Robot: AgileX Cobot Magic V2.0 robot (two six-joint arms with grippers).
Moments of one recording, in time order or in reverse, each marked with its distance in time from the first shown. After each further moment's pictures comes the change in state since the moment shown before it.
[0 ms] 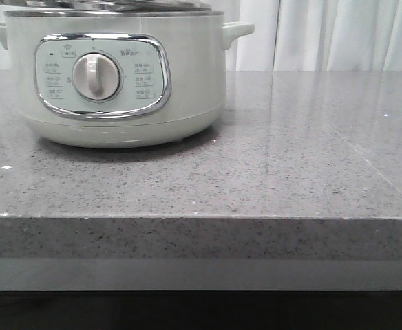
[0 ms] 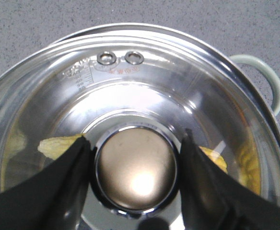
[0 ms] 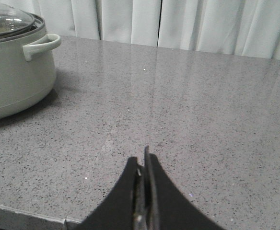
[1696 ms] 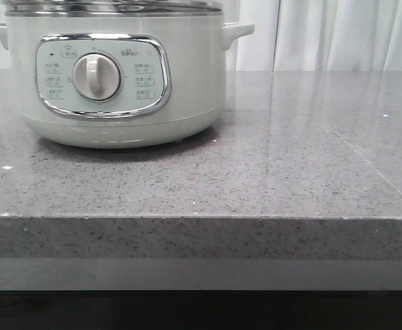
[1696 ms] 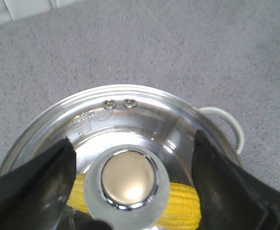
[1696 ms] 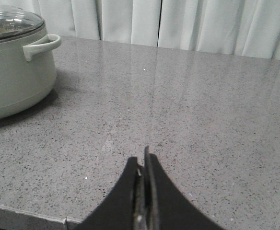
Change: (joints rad) left arm 0.000 -0.085 -0.012 -0.039 -0.094 0.007; right arm 0.000 0.000 0.000 0.001 0.000 0.000
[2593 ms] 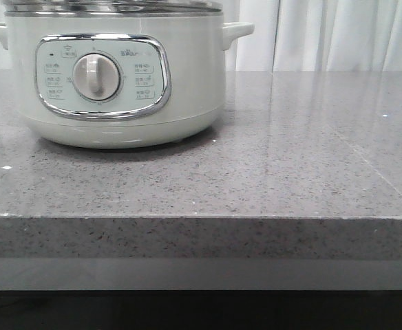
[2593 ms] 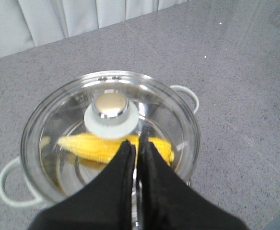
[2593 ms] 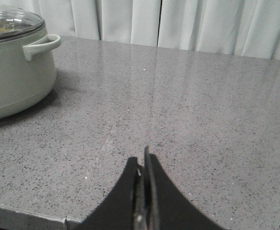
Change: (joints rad) left arm 0.000 -0.522 0.459 0.000 -0.110 0.025; right arm 0.000 0.000 0.000 0.000 0.000 0.000
